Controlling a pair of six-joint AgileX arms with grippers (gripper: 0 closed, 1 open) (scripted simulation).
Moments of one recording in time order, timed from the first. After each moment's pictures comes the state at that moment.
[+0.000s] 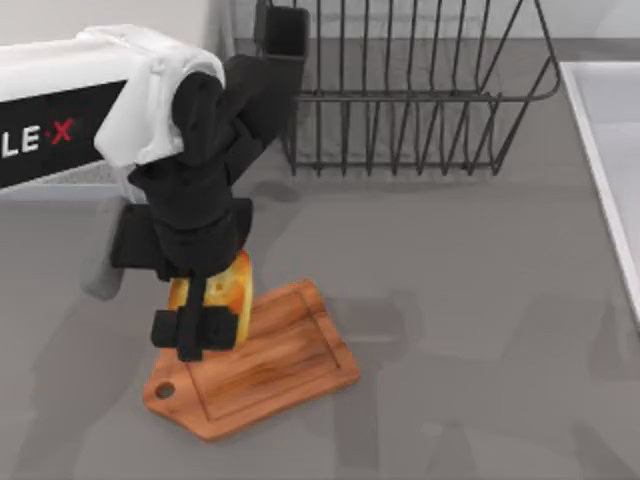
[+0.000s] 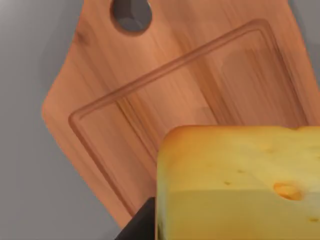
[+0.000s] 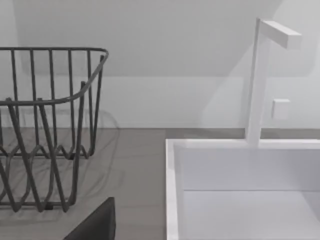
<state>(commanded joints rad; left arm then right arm) -0.59 1.82 1.32 -1.06 -0.01 -2.08 0.00 0.00 0.00 0.00 0.00 0.00</state>
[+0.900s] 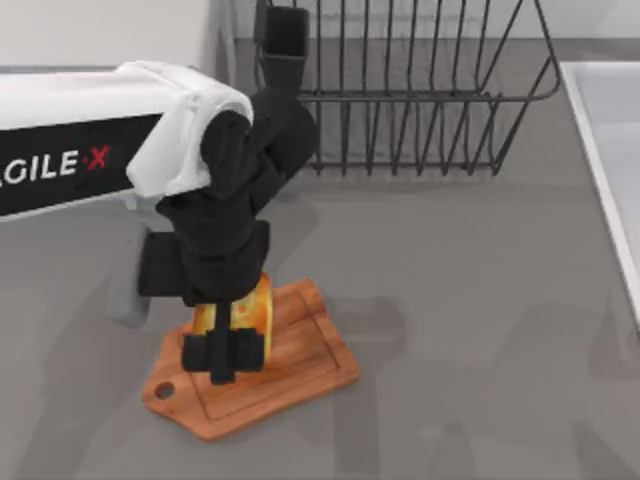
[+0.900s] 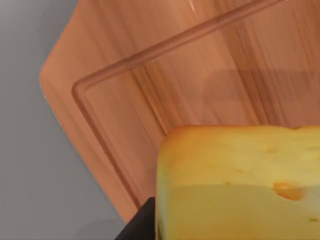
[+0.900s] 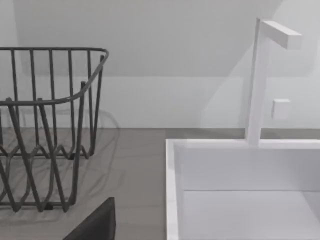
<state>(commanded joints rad) -0.63 1.86 1.27 -0.98 0.00 -2.18 0.00 0.00 0.00 0.00 0.00 0.00</state>
